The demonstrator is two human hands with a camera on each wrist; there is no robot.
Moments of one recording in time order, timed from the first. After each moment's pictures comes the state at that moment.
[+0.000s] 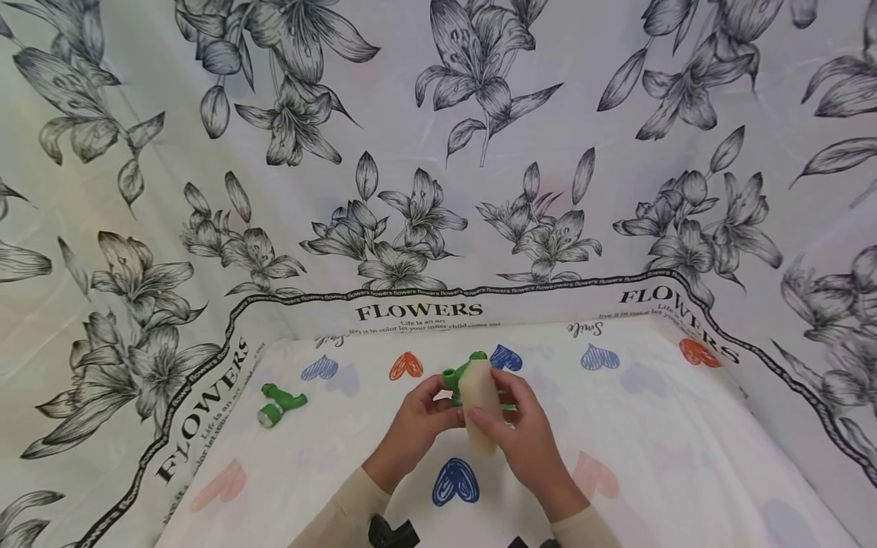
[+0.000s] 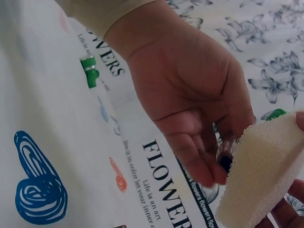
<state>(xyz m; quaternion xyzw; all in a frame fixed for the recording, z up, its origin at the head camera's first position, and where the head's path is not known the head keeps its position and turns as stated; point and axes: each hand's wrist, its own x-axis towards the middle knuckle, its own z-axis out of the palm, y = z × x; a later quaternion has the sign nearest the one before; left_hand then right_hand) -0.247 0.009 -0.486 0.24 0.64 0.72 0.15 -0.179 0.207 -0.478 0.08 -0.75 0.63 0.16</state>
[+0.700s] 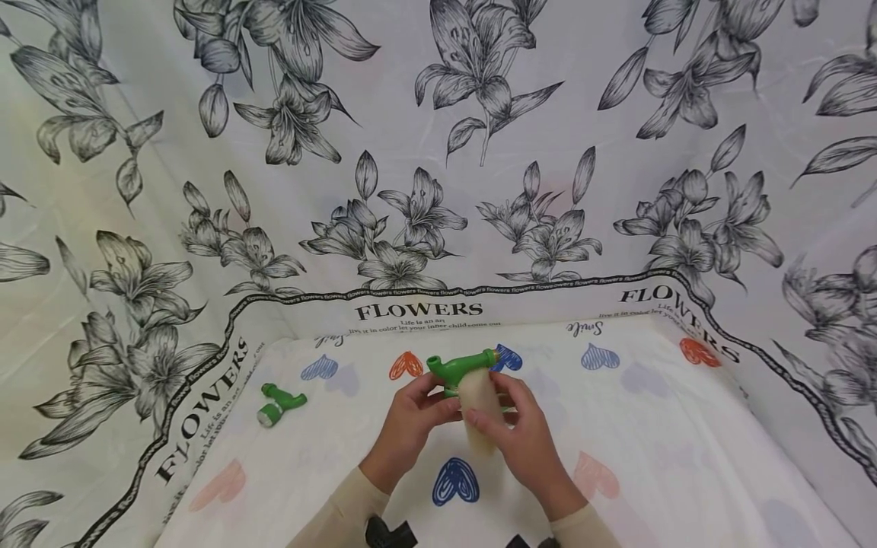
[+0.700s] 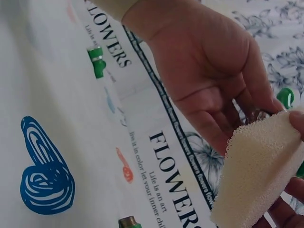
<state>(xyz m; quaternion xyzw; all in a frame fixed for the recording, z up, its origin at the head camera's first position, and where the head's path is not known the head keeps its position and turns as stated) -0.244 0.005 -0.478 0.24 0.62 0.74 0.11 -0.183 0.206 -0.487 0.07 -0.78 0.60 0.15</state>
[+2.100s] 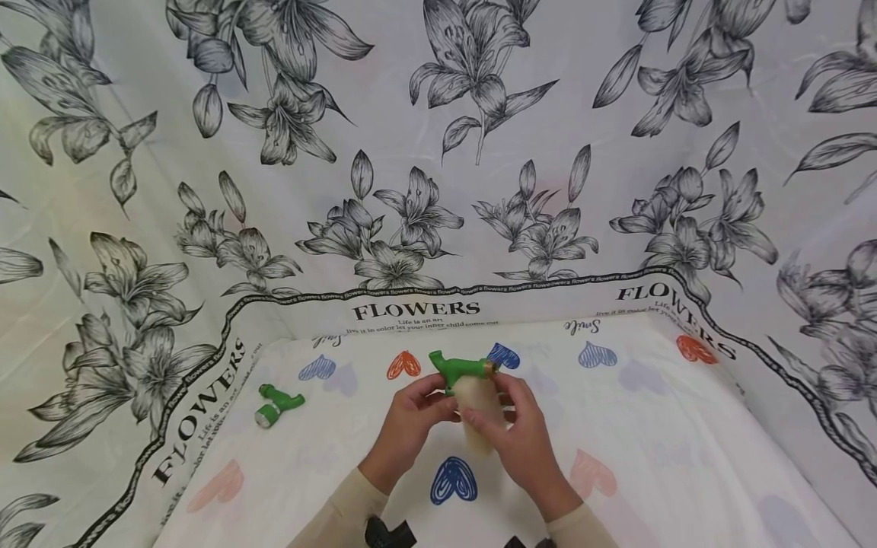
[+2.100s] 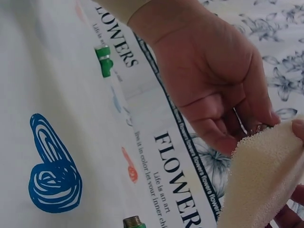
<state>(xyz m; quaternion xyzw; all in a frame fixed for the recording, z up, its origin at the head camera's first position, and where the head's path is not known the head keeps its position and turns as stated) -0.246 0.008 -0.483 0.24 0.64 0.72 0.11 -0.183 0.205 -0.489 0.05 -0.79 0.58 0.19</state>
